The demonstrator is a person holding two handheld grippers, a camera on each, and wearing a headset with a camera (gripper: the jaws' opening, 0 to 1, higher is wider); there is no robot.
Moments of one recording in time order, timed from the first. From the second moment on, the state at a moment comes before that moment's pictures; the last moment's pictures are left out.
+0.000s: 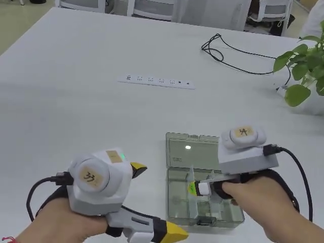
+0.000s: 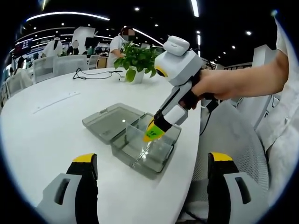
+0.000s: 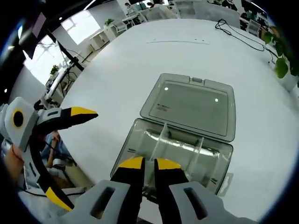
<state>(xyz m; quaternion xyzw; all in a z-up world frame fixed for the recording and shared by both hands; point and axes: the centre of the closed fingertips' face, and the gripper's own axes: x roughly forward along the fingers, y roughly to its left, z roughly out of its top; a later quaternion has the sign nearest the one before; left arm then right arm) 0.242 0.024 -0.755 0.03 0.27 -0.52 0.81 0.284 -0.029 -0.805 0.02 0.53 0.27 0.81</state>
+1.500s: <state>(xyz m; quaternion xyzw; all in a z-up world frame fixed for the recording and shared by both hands) 0.235 0.021 -0.741 0.05 0.26 -0.50 0.82 0.282 -0.093 -0.757 0.04 0.44 0.40 0.80</state>
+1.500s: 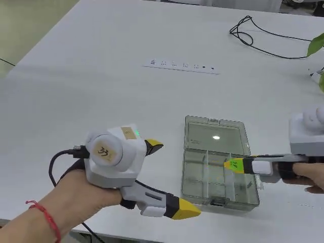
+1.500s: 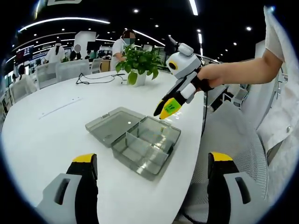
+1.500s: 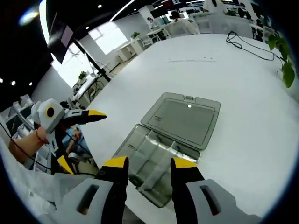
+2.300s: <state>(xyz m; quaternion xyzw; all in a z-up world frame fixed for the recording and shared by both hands) 0.234 0.022 -0.730 0.05 0.24 -0.48 0.84 0.260 -0.165 -0.795 -0.28 0.43 0.55 0.66</state>
